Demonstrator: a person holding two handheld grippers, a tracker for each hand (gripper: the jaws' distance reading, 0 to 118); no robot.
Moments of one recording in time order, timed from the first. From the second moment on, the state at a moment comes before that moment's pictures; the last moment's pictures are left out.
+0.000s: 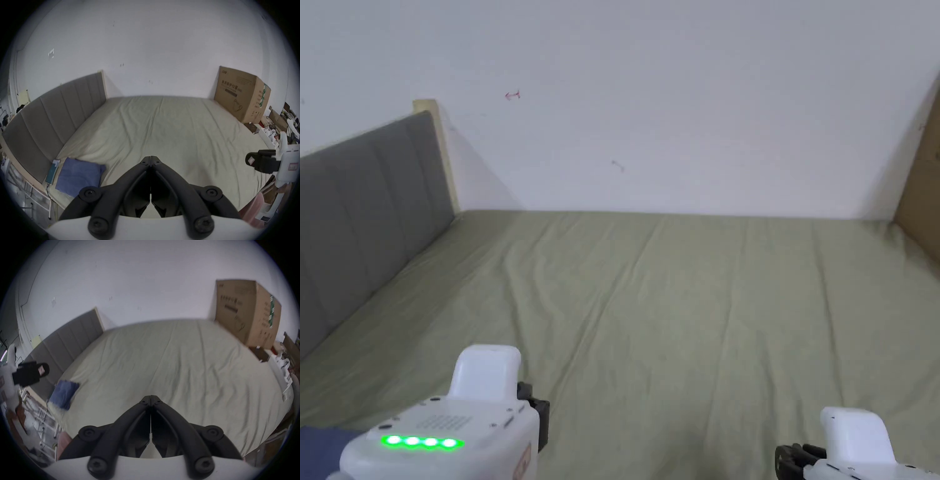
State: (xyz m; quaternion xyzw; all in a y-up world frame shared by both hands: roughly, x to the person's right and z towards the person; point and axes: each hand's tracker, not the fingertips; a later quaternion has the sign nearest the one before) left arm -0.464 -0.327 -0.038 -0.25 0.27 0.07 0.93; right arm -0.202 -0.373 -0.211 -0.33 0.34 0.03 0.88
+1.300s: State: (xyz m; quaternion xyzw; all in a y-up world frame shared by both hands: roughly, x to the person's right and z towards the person) left arm -0.373 -0.265 -0.028 -0.07 0.30 0.04 0.95; right arm -0.167 -0.276 -0.176 -0.08 0.28 0.03 0.96
